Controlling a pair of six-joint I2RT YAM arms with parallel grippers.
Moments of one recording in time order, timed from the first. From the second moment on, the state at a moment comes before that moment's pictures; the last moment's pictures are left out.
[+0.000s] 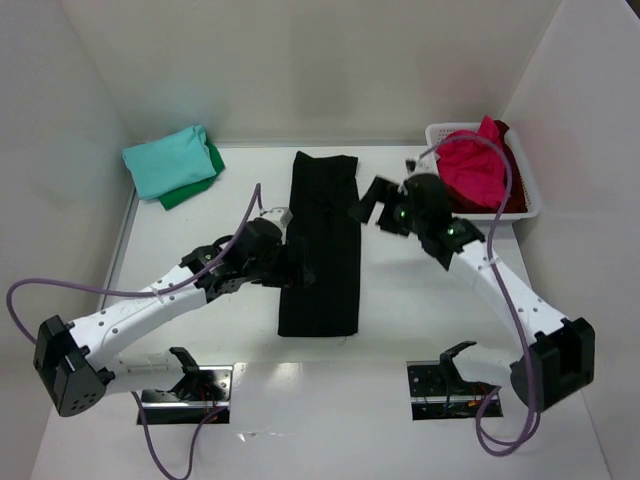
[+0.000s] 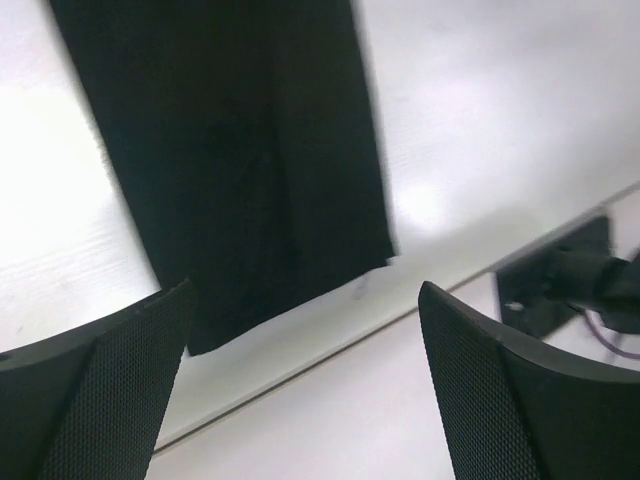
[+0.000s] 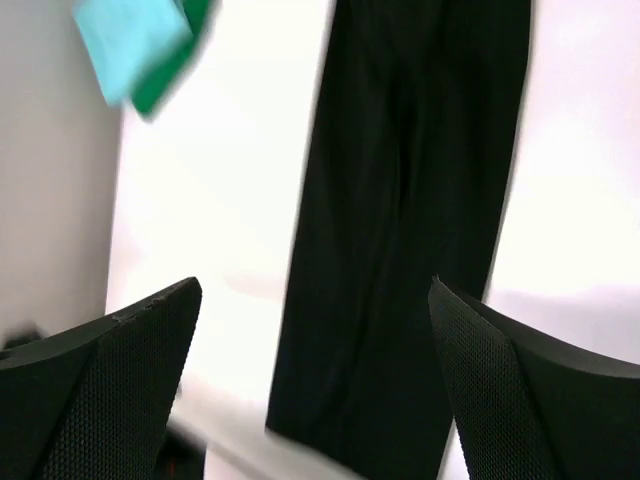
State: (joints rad) left arm -0.82 1.19 1.04 -0.61 -0.05 -0.69; right arm 0.39 1.28 1.12 -0.31 -0.12 0.64
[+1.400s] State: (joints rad) left arm -0.59 1.07 0.55 -0.49 0.30 -0.80; right arm 0.84 0.93 0.35 -0.33 -0.09 1.23
